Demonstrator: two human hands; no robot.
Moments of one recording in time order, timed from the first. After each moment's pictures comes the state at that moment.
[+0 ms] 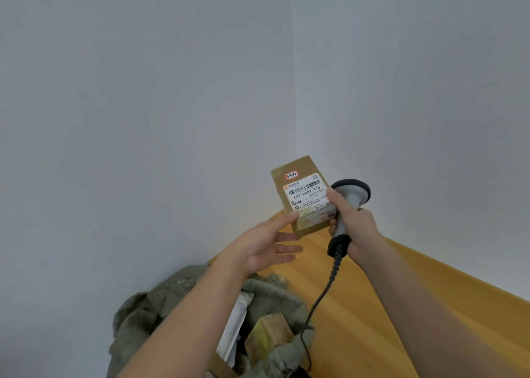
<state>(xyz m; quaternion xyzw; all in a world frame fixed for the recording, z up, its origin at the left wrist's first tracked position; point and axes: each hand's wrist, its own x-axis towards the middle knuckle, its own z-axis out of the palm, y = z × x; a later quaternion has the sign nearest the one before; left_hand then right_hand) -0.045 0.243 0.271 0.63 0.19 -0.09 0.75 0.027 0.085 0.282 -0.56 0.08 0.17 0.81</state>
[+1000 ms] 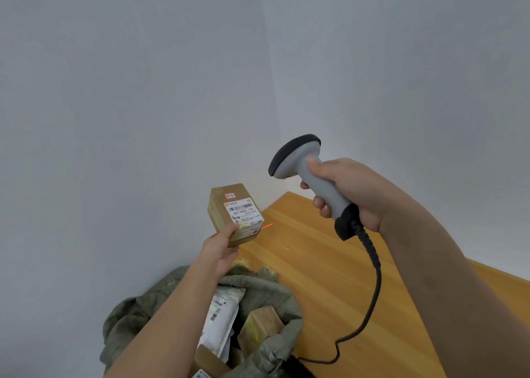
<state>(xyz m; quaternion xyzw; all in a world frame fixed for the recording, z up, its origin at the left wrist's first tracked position) -0.029 0.287 0.211 0.50 0.38 0.13 0.76 -0.008 0.029 0.370 -0.68 -0.16 0.24 0.68</state>
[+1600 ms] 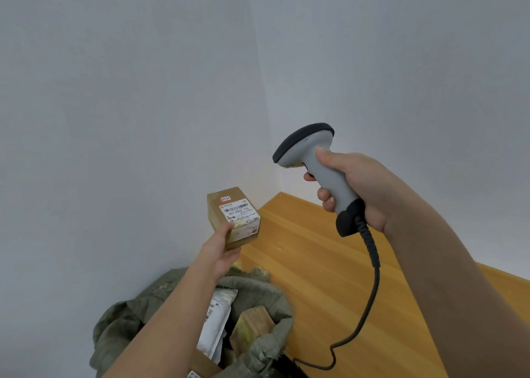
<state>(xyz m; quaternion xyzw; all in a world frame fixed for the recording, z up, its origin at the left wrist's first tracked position) -0.022 0.263 0.215 0.47 0.37 0.11 0.79 -0.003 -0.004 0.370 -0.61 -0.12 0.23 0.75</state>
